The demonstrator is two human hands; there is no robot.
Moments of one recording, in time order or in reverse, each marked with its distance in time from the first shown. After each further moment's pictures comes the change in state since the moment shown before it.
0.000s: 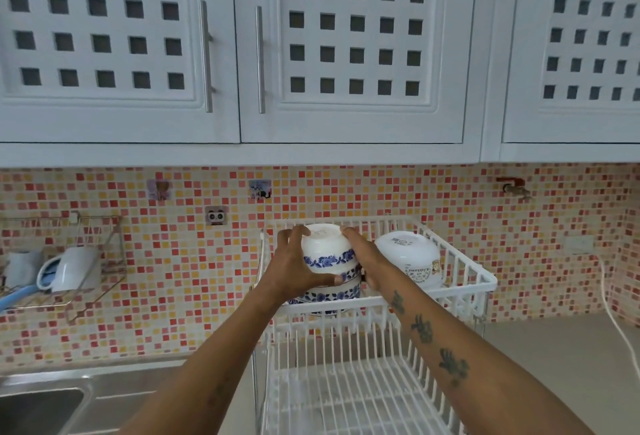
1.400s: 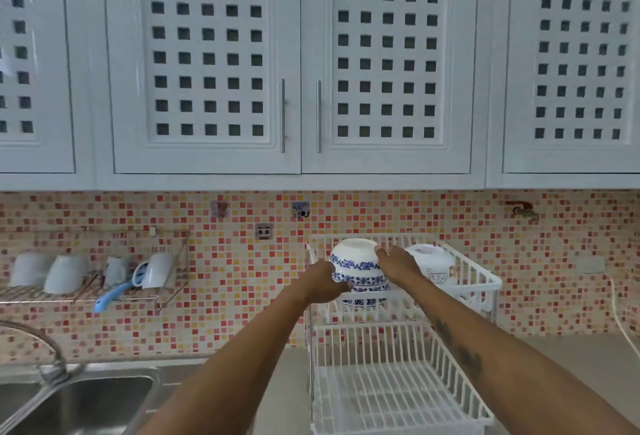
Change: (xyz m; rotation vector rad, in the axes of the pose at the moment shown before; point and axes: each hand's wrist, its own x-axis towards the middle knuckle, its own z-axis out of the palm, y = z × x) left_hand -0.081 0.054 -0.091 0.138 -0.376 -0.172; right_hand -0.096 -0.024 0.022 -0.718 0.295 -0.160
